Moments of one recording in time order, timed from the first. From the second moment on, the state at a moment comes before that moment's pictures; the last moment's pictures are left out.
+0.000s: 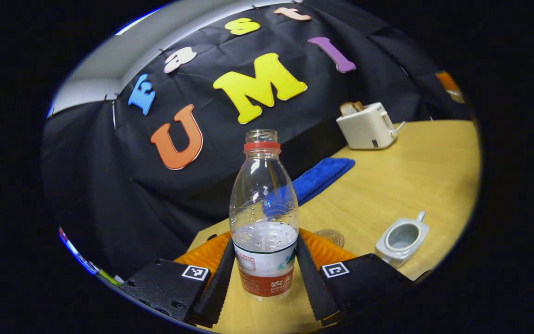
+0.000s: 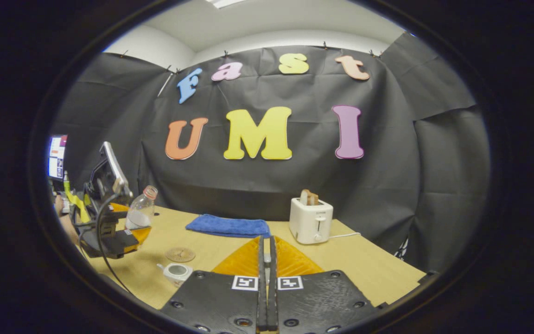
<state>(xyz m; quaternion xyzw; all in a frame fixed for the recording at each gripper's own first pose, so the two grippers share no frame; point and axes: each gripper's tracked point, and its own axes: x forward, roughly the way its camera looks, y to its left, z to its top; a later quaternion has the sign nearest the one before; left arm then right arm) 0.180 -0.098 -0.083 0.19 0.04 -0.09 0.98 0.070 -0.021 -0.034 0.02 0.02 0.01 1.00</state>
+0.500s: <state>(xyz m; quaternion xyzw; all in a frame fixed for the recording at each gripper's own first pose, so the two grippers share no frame) 0.217 -0.128 -0.092 -0.02 0.02 -0.11 0.99 0.075 -0.035 -0.039 0.03 0.03 0.00 1.00</state>
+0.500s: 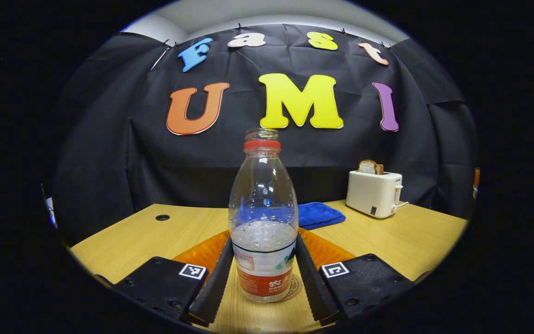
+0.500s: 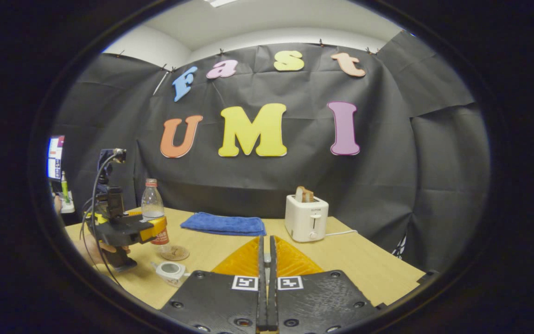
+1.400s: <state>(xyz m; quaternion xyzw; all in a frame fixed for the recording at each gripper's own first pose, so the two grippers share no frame) 0.239 -0.148 -0.115 0.00 0.03 -0.12 0.99 0.082 -0.039 -0.055 0.02 0.04 0.00 1.00</state>
